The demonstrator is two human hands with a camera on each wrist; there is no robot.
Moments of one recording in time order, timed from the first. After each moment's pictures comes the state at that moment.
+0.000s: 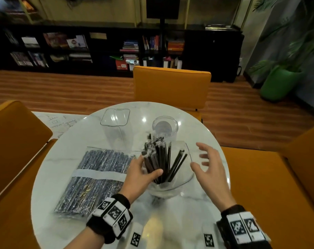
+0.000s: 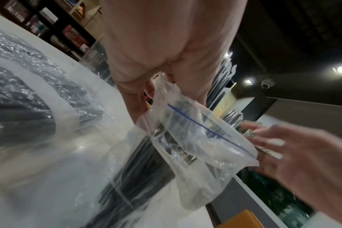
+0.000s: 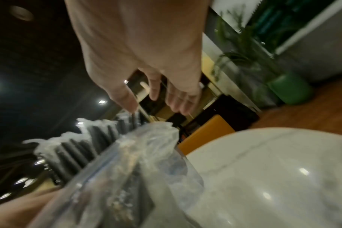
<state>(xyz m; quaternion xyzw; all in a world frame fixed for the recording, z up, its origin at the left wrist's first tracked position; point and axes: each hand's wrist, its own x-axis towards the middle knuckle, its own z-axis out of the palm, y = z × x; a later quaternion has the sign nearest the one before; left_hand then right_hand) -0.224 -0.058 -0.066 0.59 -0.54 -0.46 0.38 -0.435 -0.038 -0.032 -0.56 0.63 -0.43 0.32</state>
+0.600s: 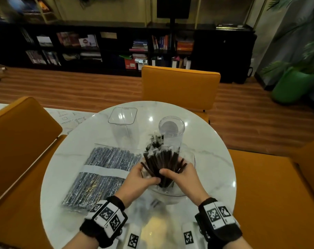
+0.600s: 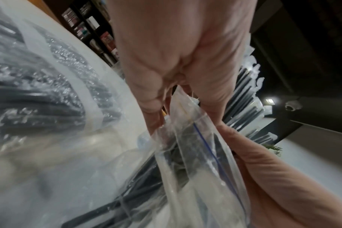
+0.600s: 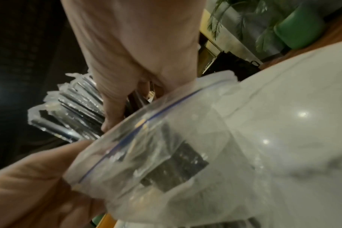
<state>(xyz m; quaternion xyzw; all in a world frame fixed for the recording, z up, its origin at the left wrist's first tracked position) -0.209 -0.043 -0.062 0.57 -0.50 -0.53 0.38 -0.381 -0.057 -0.065 -0.54 0.53 -0.43 0.50</state>
